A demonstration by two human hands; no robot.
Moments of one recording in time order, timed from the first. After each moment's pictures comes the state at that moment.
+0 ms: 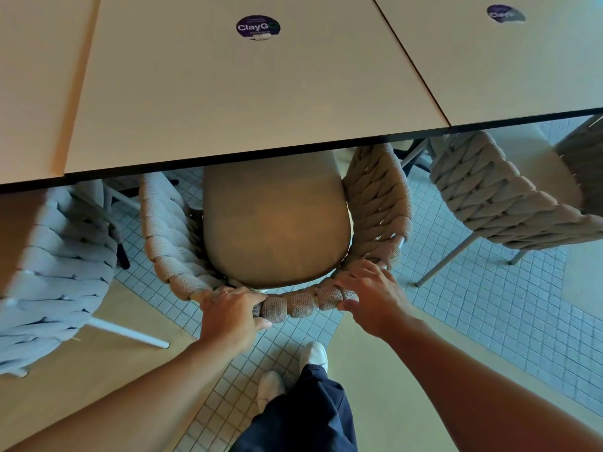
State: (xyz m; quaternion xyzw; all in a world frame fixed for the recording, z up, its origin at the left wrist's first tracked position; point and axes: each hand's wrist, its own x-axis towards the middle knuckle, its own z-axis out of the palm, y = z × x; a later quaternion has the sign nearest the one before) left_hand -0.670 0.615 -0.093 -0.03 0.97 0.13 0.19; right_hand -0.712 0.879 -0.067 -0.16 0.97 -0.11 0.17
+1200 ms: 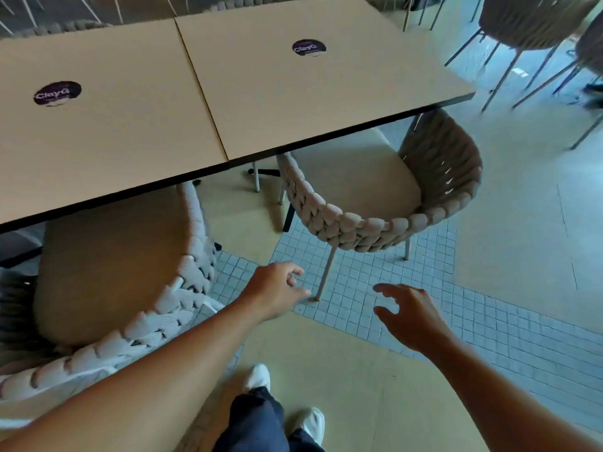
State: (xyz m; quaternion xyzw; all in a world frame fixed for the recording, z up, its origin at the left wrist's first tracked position) left_hand -0.767 1.111 0.003 0.04 0.89 0.35 0.28; right_hand -0.690 1.367 -0.020 0.10 0.96 -0.23 0.15
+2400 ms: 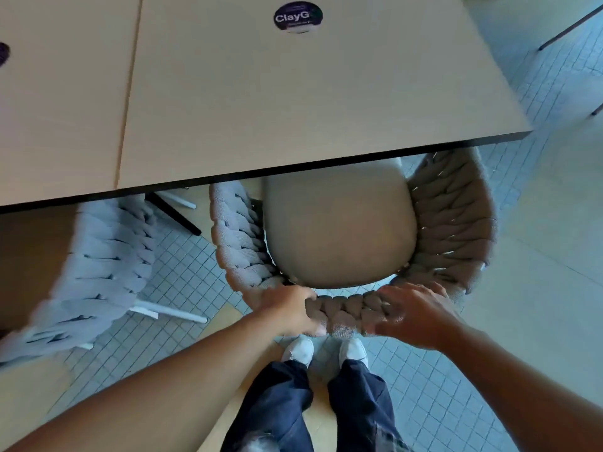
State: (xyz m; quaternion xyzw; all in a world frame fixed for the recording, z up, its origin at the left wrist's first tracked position) left_hand -0.964 1.392 -0.072 -0.04 0.88 0.17 0.44; right_hand -0.980 1.648 -0.080 -0.13 0.93 -0.09 0.32
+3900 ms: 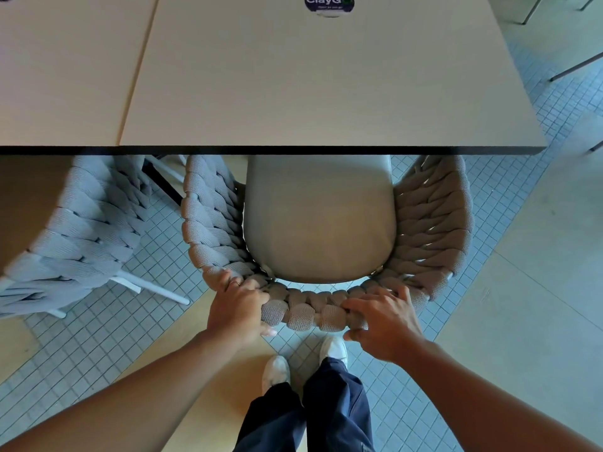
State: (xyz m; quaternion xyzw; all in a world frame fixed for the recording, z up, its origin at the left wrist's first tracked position) left_hand -0.903 1.341 -0.103 0.00 0.96 0.03 0.28; right_hand -0.951 1.609 -0.100 -0.25 0.94 -0.03 0.24
